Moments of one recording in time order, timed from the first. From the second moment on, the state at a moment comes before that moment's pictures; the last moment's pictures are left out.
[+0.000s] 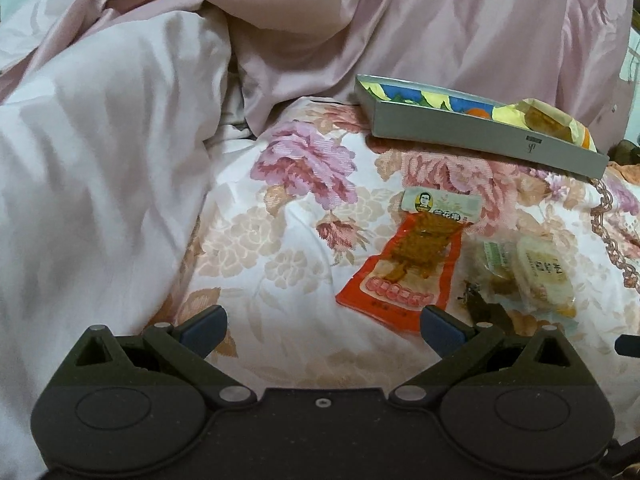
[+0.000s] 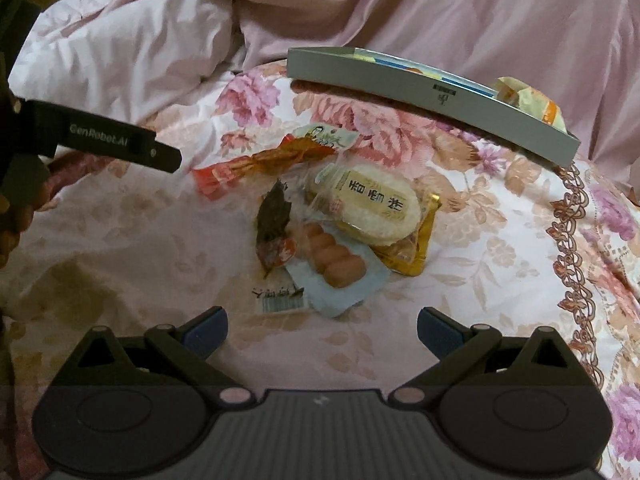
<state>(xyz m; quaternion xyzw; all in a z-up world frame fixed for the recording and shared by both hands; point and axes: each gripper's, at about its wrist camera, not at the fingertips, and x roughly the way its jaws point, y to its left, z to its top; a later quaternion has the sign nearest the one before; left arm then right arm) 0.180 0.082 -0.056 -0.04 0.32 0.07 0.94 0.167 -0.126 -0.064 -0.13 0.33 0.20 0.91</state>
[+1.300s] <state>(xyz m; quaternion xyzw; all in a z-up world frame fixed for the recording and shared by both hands) 0.328 0.056 -0.081 -0.01 0.42 -0.15 0.90 0.233 -0.074 -0.085 -0.17 0.27 0.30 0.90</state>
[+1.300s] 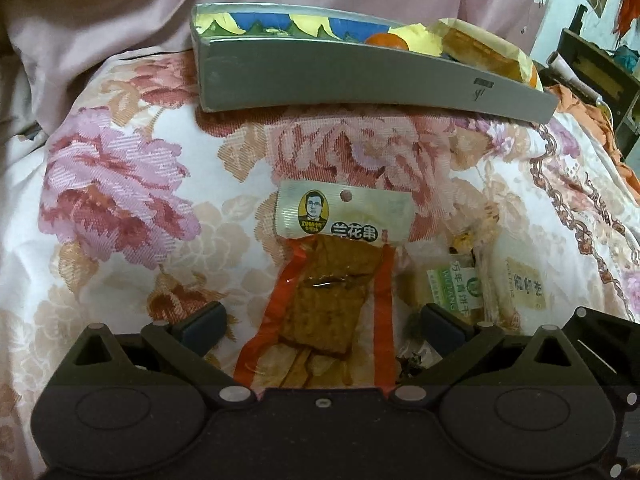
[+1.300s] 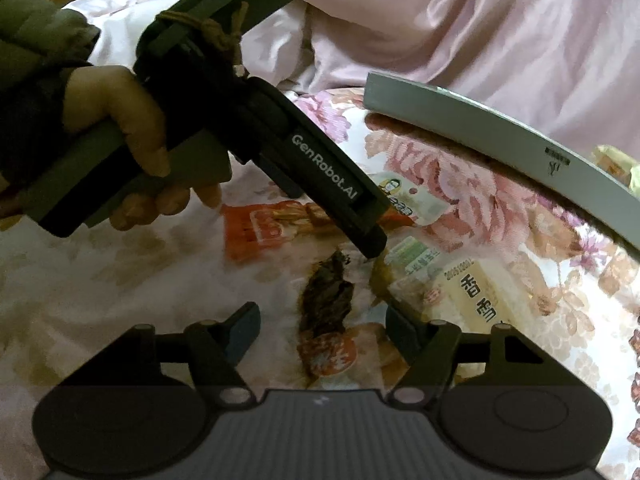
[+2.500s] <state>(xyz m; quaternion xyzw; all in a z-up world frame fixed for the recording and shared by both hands) 0.311 0.027 -0.074 0.02 0.47 -0.08 0.88 0.199 -0.068 -0.073 -0.26 0.30 0.30 0.87</state>
